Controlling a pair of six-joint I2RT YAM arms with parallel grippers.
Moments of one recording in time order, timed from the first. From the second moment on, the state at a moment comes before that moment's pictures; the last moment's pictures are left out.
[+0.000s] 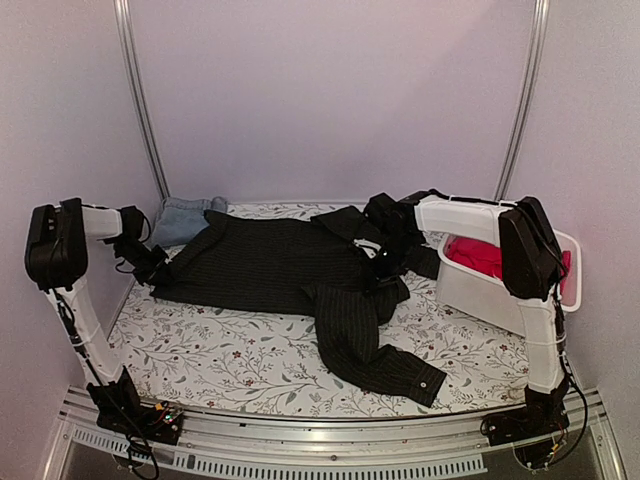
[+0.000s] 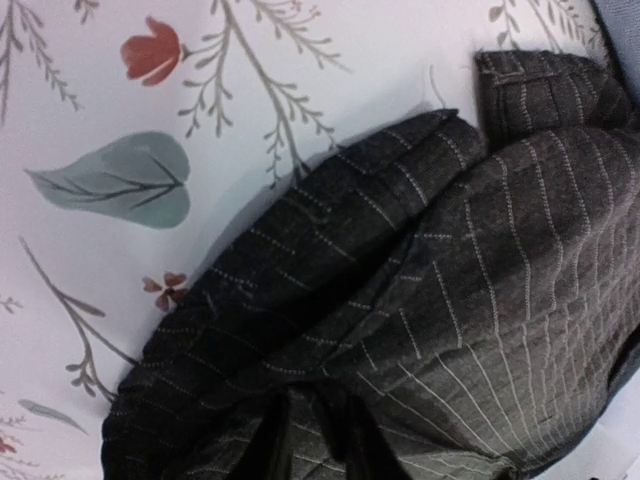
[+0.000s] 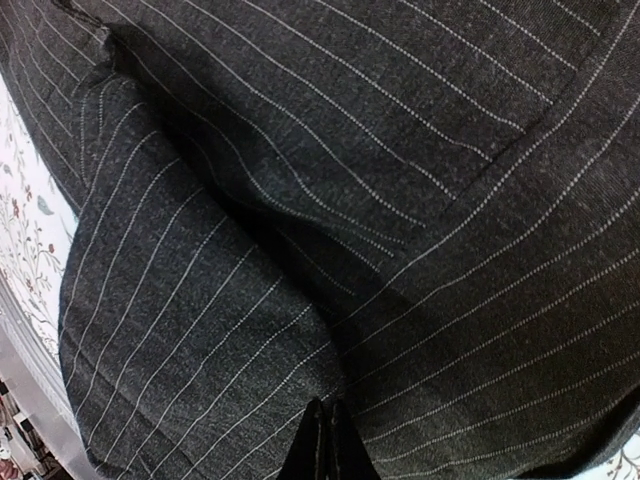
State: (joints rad) left arm 0.22 1.94 1.26 -0.68 0.30 -0.65; right arm 0.64 2.18 1.78 -0.96 -0.35 0.08
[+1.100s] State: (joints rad) left arm -0.05 1.45 1.06 -0.52 0.21 -0.48; right arm 0.67 2.03 1.53 -0.82 -0.37 0.15
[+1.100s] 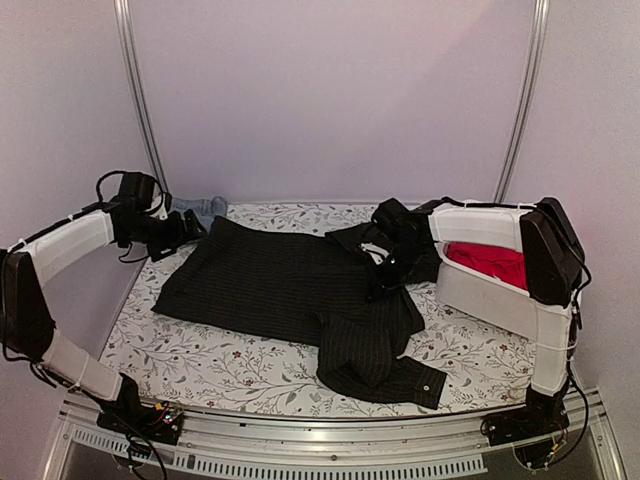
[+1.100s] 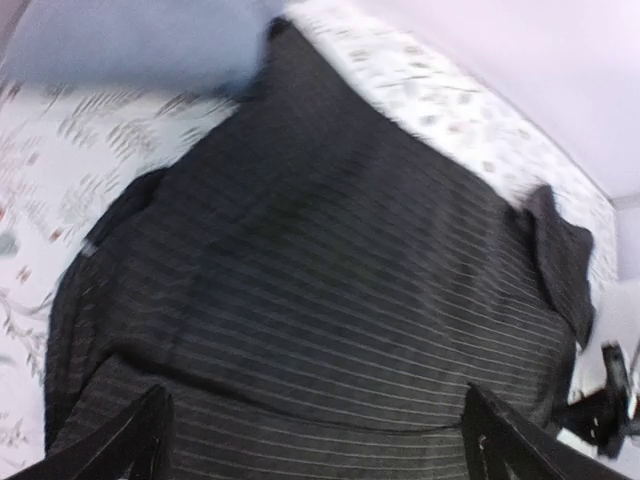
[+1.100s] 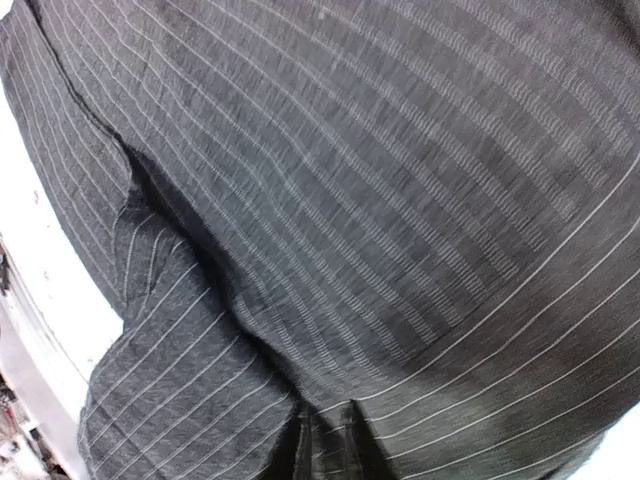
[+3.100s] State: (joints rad) left arm -1.31 1.97 1.64 -0.64 0.34 0.37; right arm 0.30 1.50 1.40 -0.72 -0.54 0.21
